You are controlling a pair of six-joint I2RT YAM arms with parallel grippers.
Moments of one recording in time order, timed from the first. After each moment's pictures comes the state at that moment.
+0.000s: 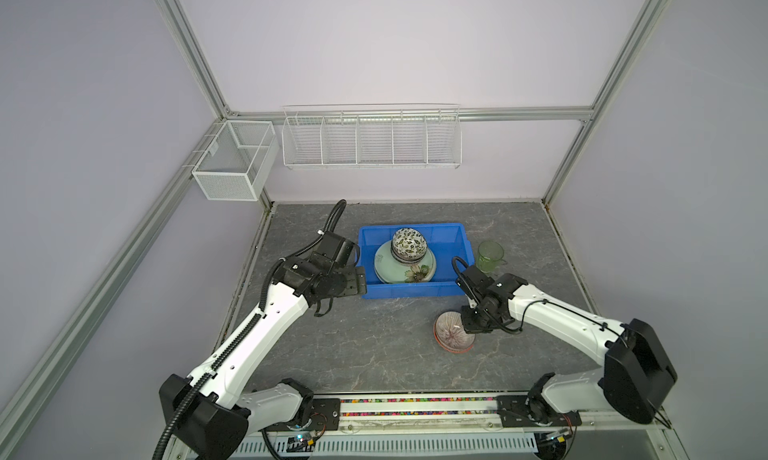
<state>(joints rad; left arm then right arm) -0.55 1.21 1.20 -1.04 -0.09 -0.56 0.68 1.39 0.92 -0.97 0.01 0.59</state>
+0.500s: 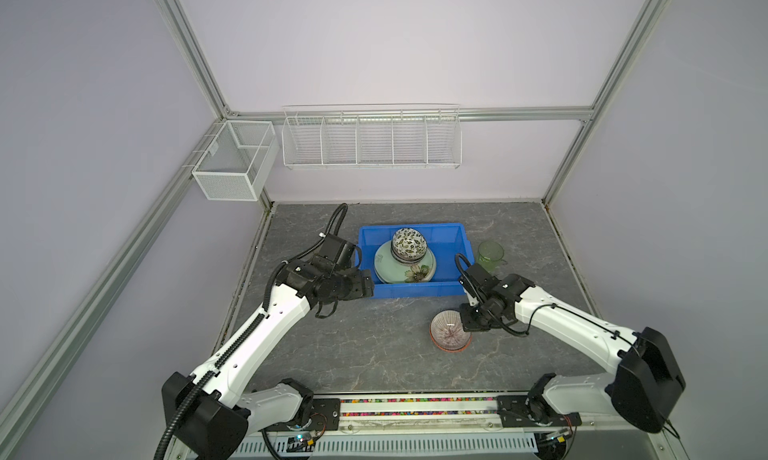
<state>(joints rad) -0.55 1.21 1.15 -0.98 0.05 -0.59 0.69 1.34 0.93 -0.97 -0.02 0.59</state>
